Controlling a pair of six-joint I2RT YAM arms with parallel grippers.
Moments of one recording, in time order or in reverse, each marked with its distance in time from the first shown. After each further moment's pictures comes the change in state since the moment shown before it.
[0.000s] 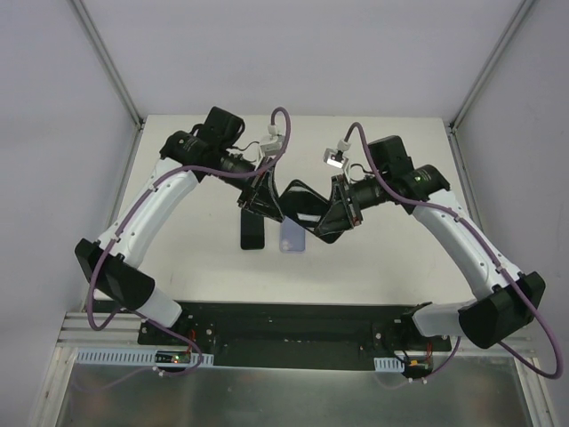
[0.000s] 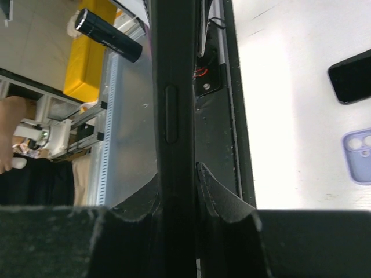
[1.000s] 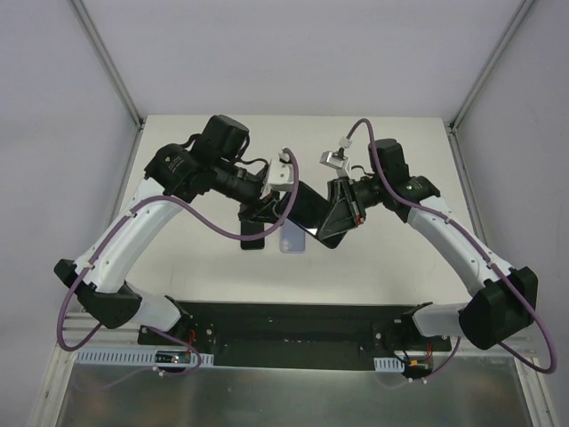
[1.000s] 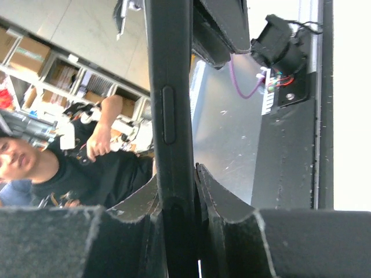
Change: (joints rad) left arm -0.209 -0.107 0.097 -0.071 -0.422 0.278; right arm -0.022 -0.005 -0.187 0.431 -0.376 0.451
